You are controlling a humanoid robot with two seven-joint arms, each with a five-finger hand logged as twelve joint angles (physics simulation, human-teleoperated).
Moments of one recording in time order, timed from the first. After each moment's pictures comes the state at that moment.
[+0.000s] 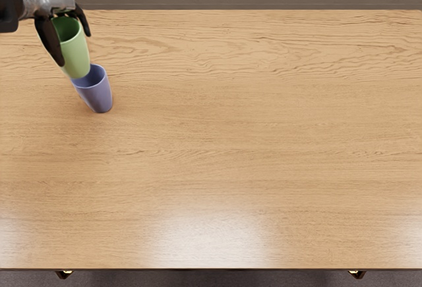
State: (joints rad) left arm -1.47 0.75 -0.20 -1.28 1.03 -0.45 0.61; right arm -0.07 0.00 0.05 0.20 -0.20 -0.02 -0.05
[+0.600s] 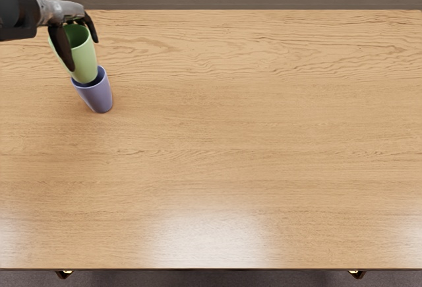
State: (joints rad) left arm -1.44 0.66 -0.20 -1.18 1.04 -0.43 0.61; right arm -0.07 0.00 0.05 0.20 -0.20 -0.02 -0.05
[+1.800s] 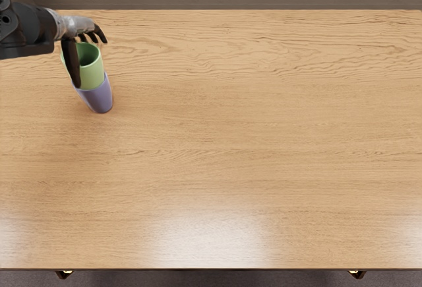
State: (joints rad) left arm -1.39 0.60 -0.16 -1.14 1.06 -0.36 0.61; right arm -0.07 0.00 0.05 0.20 -0.20 -0.02 -0.05
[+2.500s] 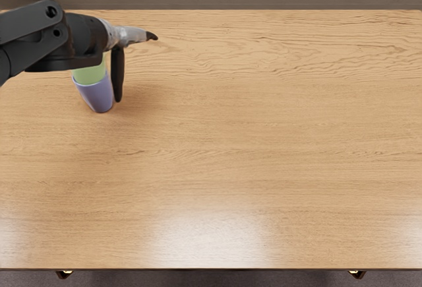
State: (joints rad) left arm -1.41 0.48 -0.17 -1.22 1.06 -0.35 0.61; right arm -0.07 0.00 0.05 0.20 -0.20 -0.02 -0.05
